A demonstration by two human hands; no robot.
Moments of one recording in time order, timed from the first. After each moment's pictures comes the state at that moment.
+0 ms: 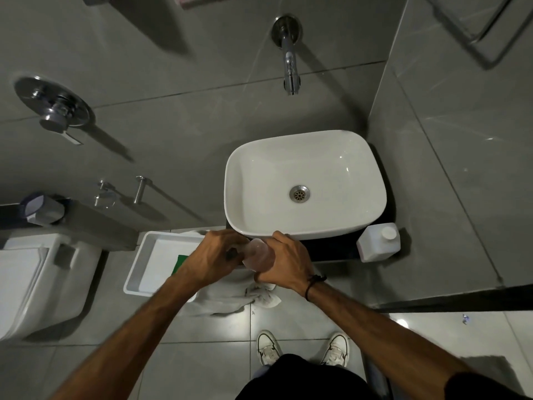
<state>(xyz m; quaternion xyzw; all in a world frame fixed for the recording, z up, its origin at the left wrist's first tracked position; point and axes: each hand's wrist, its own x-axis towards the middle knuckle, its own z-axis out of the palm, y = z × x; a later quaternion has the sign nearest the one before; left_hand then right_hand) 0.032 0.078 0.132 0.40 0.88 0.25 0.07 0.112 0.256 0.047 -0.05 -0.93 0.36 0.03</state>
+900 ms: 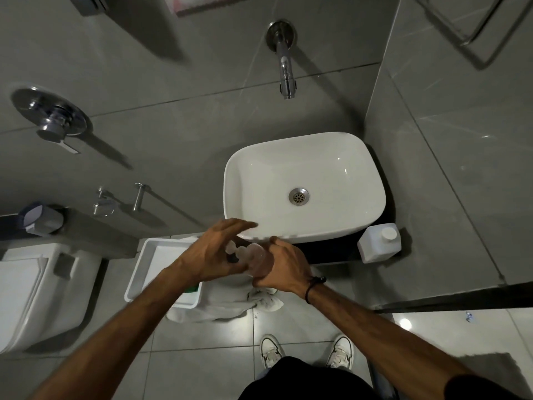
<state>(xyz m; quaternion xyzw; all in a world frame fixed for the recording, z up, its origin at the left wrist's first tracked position) 0.009 0.074 0.140 0.43 0.87 0.19 0.14 0.108 0.249 0.044 -0.06 -0.91 0.41 -0.03</state>
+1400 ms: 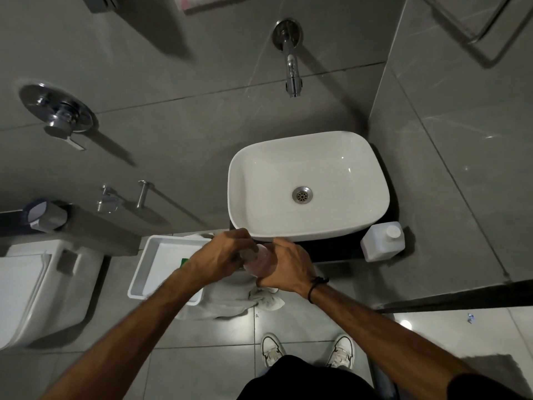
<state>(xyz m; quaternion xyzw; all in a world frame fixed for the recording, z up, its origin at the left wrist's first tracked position) 0.016 0.072 0.124 0.48 0.85 0.18 0.16 0.114 0.246 0.045 -0.09 -0.92 0.37 -0.03</state>
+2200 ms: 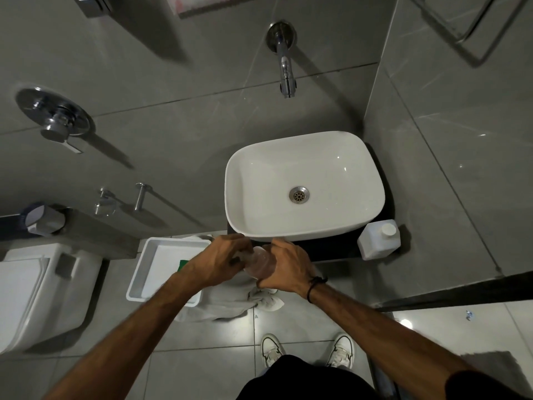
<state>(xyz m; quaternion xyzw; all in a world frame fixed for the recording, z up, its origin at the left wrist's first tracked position) 0.021 0.071 0.111 0.44 0.86 0.19 0.15 0.118 0.250 0.043 -0.06 -0.93 0.36 -0.01</state>
